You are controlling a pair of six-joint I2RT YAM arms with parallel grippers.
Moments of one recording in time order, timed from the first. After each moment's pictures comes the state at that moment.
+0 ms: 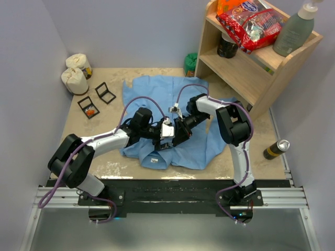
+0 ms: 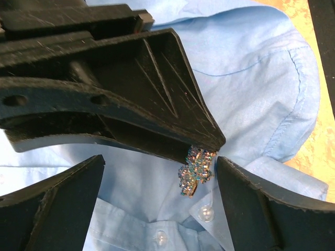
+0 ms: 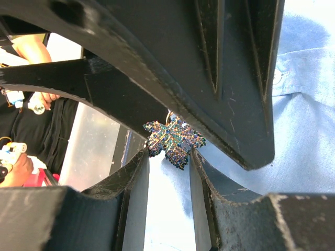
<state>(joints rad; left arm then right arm) -0.63 1.53 0.79 0.09 0.72 0.69 0.44 2.24 1.58 -1.36 -1.33 -1.11</state>
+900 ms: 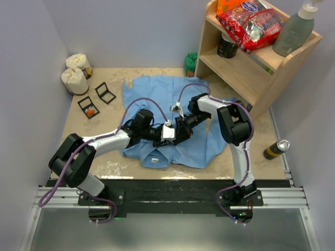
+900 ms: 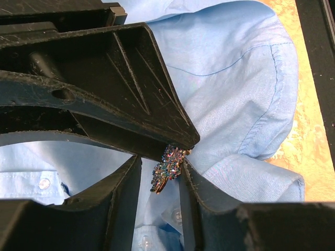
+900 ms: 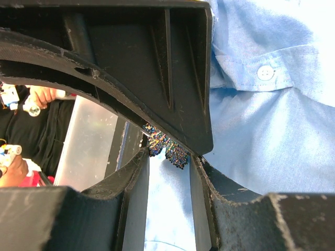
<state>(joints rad) -0.64 1.54 0.78 0.09 0.73 0.69 0.43 2.24 1.58 -1.35 -1.33 -1.12</state>
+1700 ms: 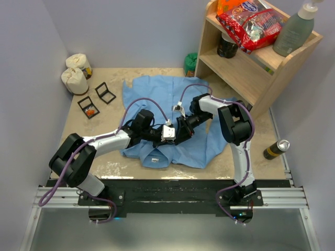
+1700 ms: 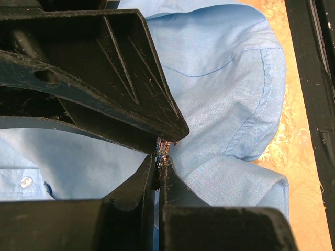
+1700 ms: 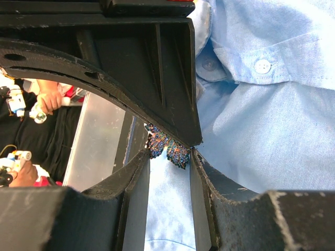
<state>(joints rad) -0.65 1.54 0.78 0.08 0.73 0.63 0.42 2.24 1.56 -1.37 -1.35 -1.13</state>
